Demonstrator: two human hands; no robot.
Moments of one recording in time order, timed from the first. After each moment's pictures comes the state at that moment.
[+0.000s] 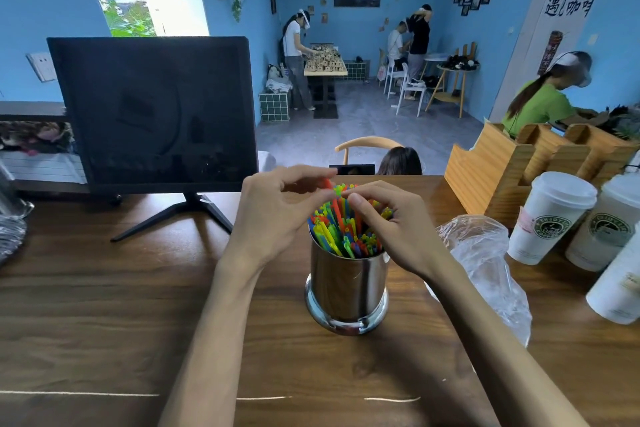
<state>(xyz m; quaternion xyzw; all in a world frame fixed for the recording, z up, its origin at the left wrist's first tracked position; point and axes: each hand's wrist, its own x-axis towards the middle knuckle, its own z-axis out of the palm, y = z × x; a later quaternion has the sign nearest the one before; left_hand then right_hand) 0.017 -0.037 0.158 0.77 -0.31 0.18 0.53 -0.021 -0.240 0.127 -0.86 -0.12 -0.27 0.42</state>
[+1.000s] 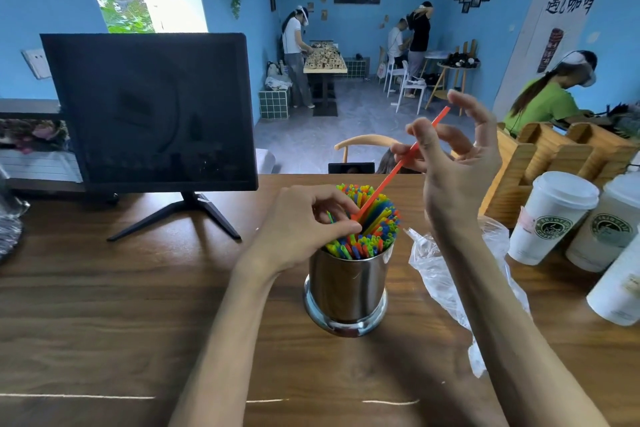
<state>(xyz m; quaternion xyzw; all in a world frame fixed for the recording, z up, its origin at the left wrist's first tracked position) 0.025 -0.056 0.140 0.80 -0.35 0.04 0.49 -0.016 -0.245 0.181 -0.57 -0.08 -0.48 0.66</state>
